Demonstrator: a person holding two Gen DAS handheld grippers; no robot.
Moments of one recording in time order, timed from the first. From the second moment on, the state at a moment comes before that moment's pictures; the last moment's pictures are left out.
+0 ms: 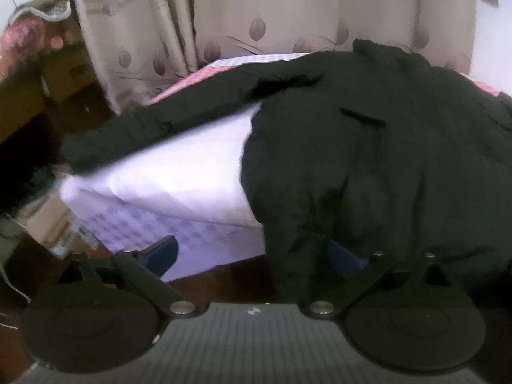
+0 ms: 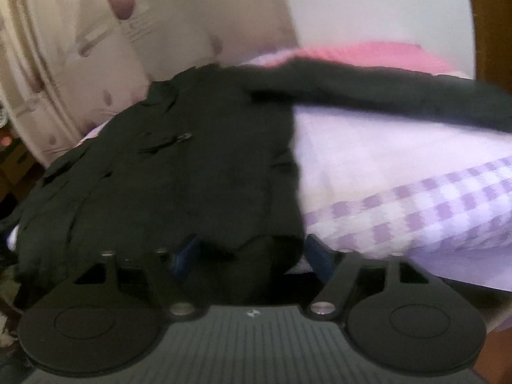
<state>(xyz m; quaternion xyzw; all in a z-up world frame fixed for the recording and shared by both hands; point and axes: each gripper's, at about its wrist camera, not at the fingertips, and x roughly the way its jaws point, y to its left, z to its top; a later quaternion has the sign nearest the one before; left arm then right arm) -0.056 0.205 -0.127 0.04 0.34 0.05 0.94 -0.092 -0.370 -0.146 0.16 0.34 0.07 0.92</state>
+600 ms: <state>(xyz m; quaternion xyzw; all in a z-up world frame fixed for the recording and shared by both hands) -0.085 0.199 -0.036 0.03 0.24 0.04 0.97 -0.134 -0.428 -0.089 0.25 0.29 0.06 0.92</state>
